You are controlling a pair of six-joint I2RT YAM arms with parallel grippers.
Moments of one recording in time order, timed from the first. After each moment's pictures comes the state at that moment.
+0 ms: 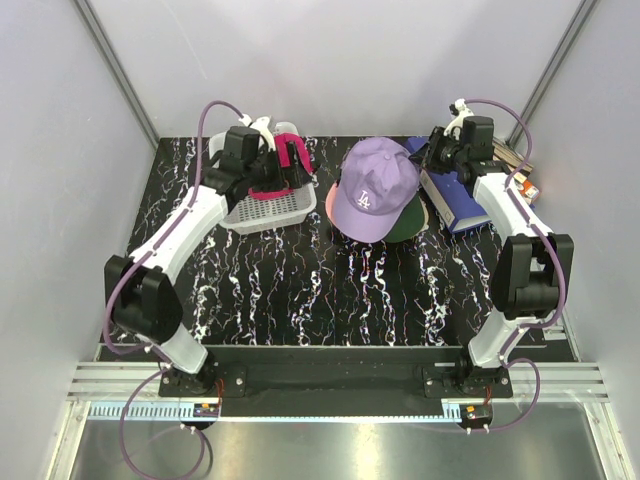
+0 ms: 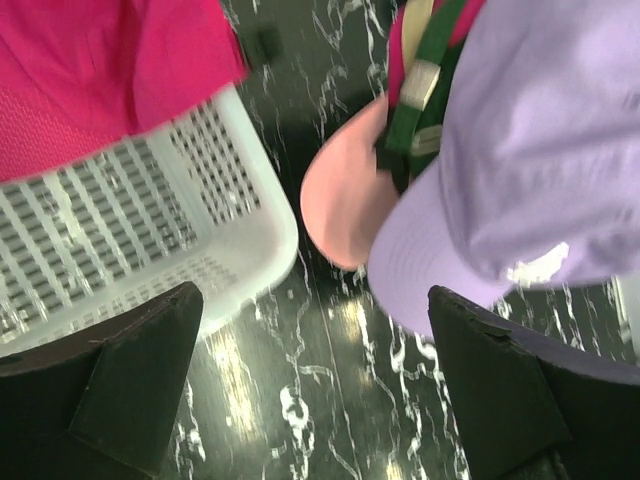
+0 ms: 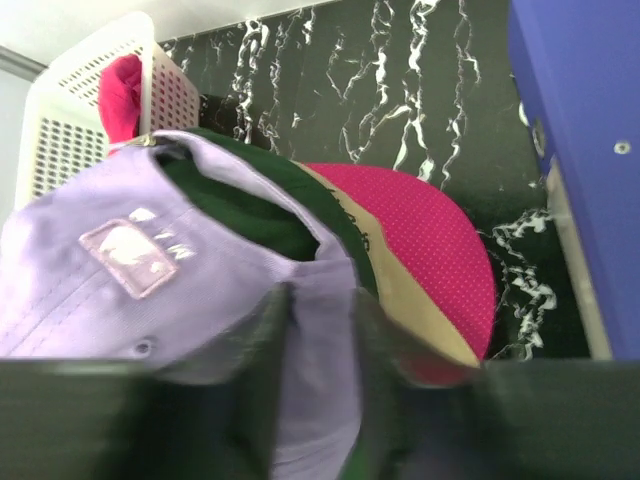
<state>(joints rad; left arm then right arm) -0.36 1.60 1.44 -0.43 0.22 -0.44 0.04 1.76 1.45 -0.18 -0.40 0.38</state>
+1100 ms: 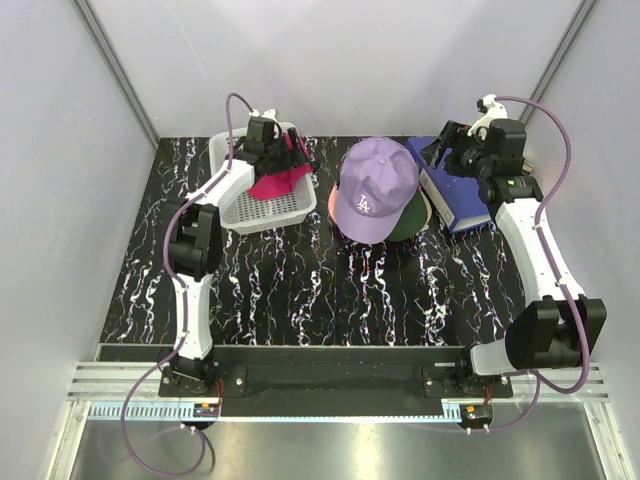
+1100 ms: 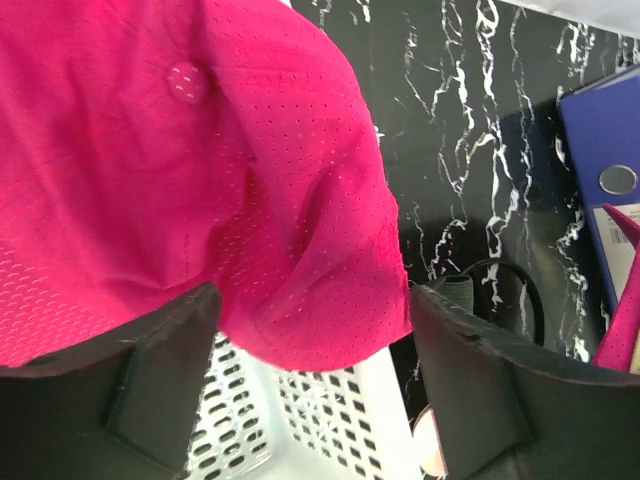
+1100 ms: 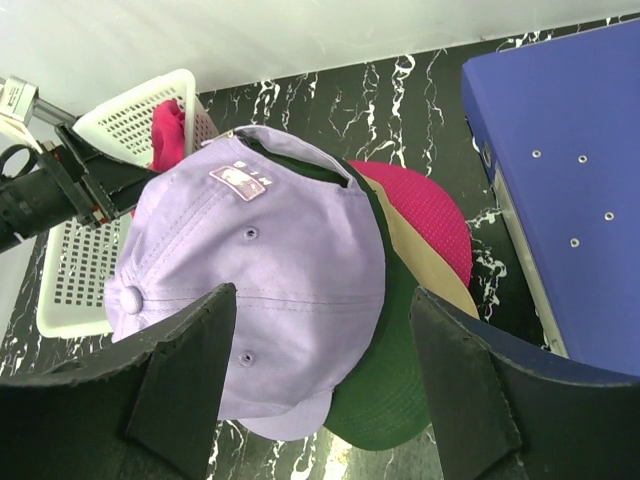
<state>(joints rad) -0.27 2.16 1.81 -0.26 0.15 -0.49 0.03 1.42 1.36 -0.29 -0.30 0.35</state>
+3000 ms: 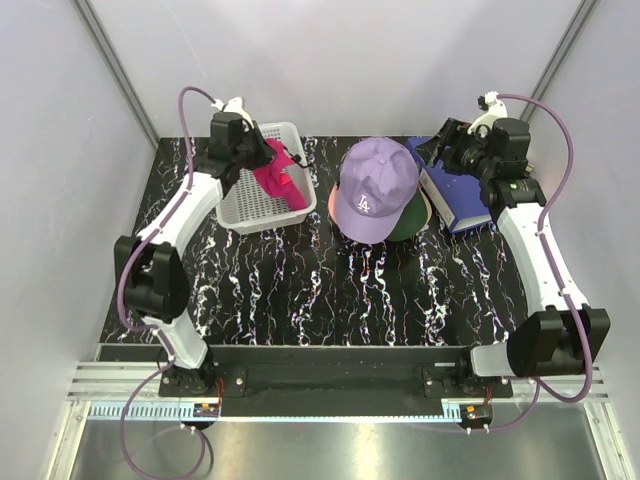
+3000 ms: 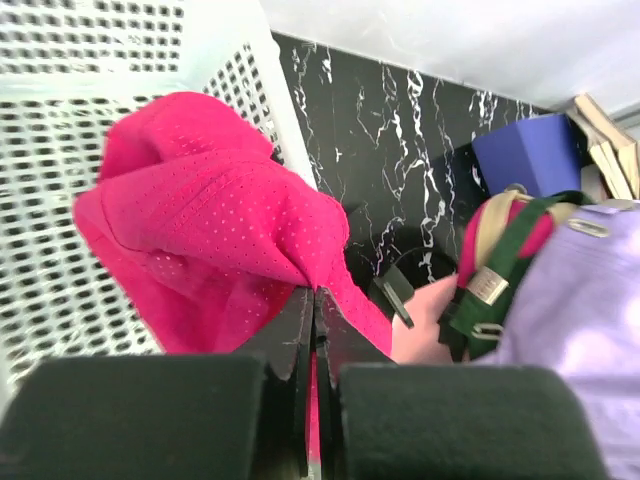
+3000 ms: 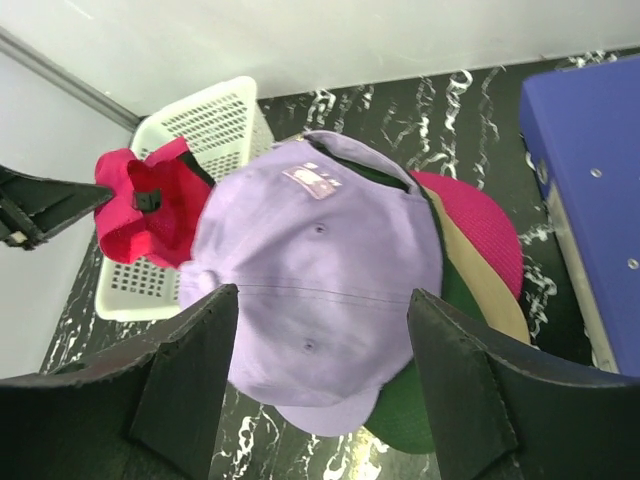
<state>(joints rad) -0.23 1.75 1.53 -0.22 0.12 -0.52 0.04 1.38 1.35 -0.26 -0.37 0.39</state>
